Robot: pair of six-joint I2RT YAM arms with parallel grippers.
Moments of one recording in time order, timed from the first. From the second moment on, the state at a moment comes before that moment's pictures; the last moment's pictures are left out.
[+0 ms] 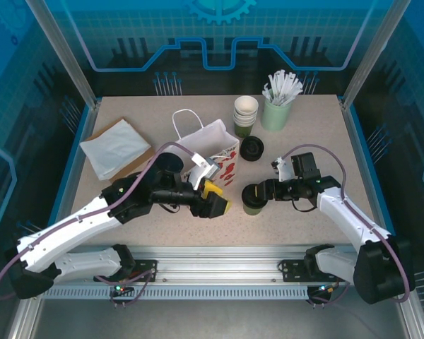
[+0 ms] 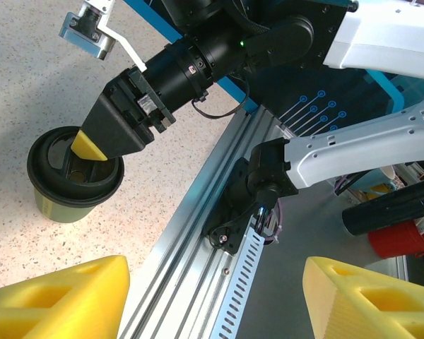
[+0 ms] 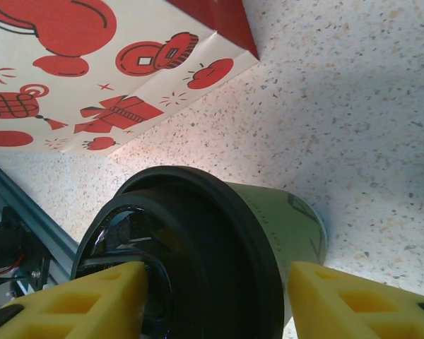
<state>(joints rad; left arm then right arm) -0.92 1.05 1.09 -0.52 0.41 -0.44 0.23 1.14 0.69 -0.56 -0.60 0.28</state>
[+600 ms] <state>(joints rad) -0.93 1.05 1.05 -0.54 0.36 -0.45 0.35 1.15 0.65 -0.47 -0.64 0.38</state>
